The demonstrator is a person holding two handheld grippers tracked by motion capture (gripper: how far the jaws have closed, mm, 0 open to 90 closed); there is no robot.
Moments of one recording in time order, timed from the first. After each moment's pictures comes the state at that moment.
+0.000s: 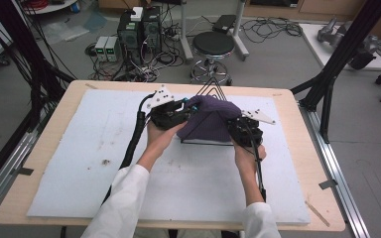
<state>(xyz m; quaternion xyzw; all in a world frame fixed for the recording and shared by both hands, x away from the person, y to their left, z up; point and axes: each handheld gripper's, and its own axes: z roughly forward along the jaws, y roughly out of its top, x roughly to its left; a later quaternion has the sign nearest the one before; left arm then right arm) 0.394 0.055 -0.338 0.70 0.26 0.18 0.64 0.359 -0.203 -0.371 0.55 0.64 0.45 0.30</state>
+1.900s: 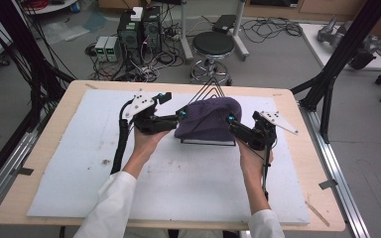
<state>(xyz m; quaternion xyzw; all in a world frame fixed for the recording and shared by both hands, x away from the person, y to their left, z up) 0.372 0.093 -0.335 0.64 0.28 0.23 0.67 0.330 -0.222 -0.343 0.54 0.56 0.55 0.31</state>
